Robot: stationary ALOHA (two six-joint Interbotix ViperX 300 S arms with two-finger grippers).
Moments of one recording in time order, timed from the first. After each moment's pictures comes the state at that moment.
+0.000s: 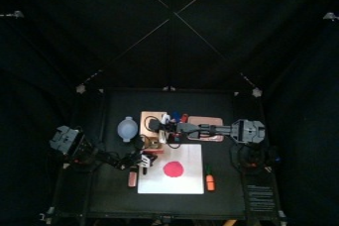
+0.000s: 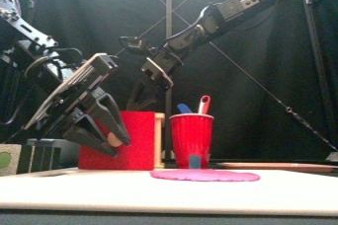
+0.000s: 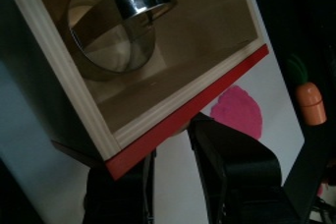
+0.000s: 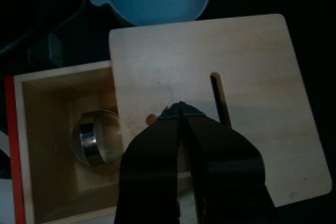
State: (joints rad) left arm -0.37 0.11 0.89 -1.32 -0.56 -0.14; right arm -0.23 0.31 0.12 -0.18 0.42 0.01
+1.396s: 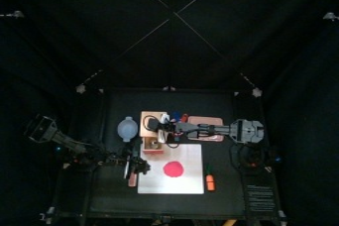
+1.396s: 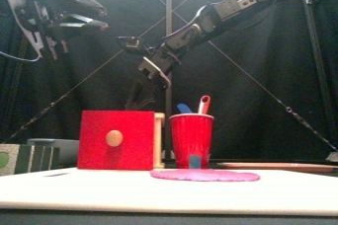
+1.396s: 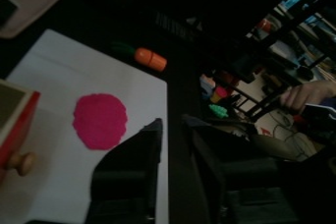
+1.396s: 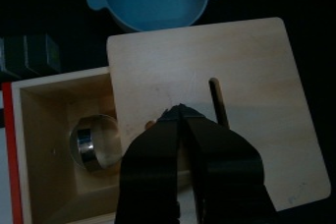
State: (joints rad) left arm -0.32 -0.47 1.14 -0.49 -0.54 -0.11; right arm -0.19 0.30 0.08 -0.16 0.46 0.01
